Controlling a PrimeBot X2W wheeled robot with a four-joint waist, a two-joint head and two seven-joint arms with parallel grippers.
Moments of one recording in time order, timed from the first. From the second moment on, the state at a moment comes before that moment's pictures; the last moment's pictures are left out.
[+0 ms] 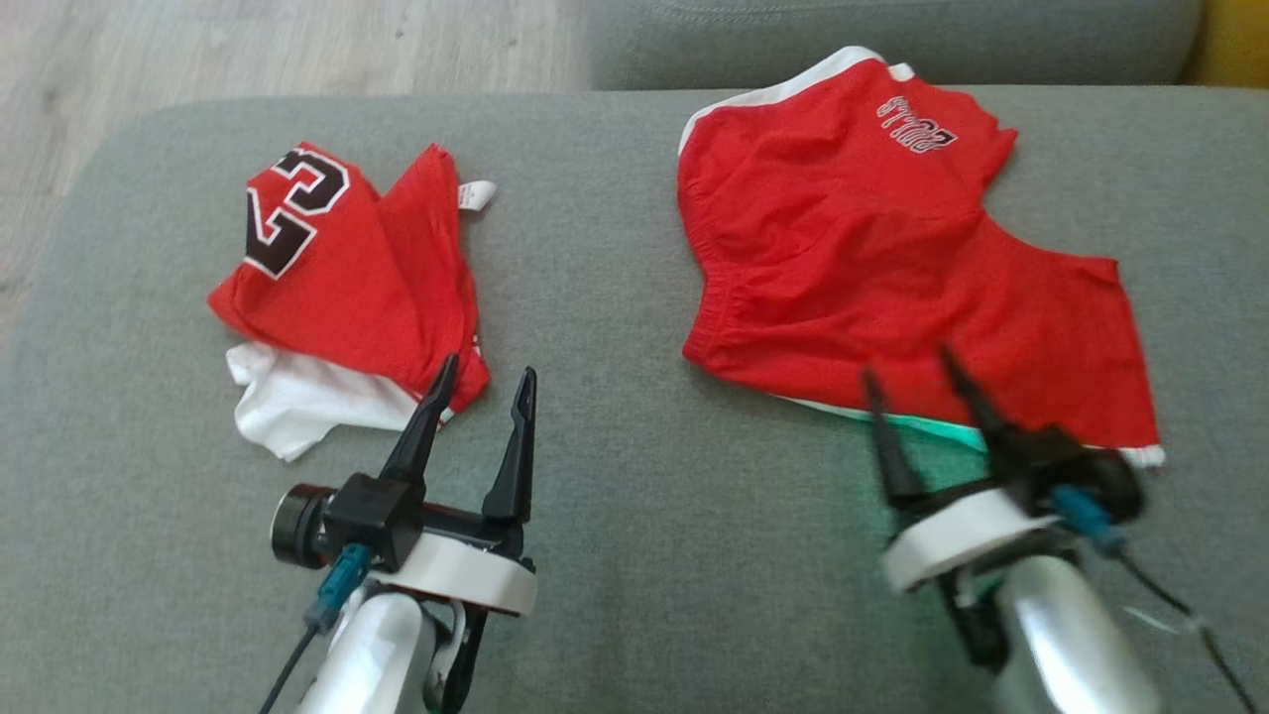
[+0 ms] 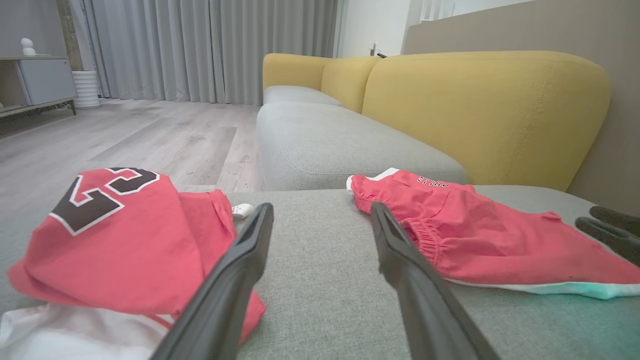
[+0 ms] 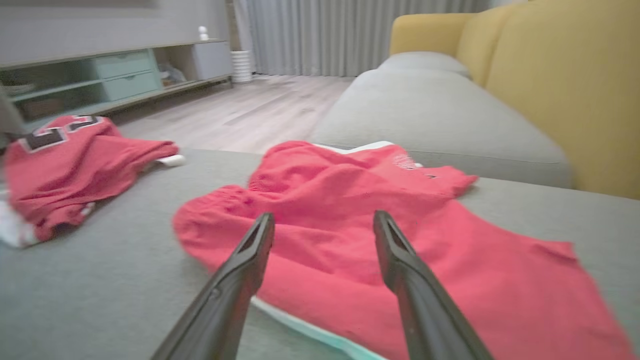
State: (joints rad) left arm -0.22 0.04 -0.33 0.34 -0.20 -0.05 -0.26; right arm -0.20 -0.05 0.14 0.42 0.01 0.13 -0.24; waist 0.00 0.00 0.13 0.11
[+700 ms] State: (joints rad) left arm -0.27 0.04 -0.37 0.34 -0.23 -0.05 -0.26; right arm -0.52 -0.06 0.43 0.82 0.07 0.13 -0.21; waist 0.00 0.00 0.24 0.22
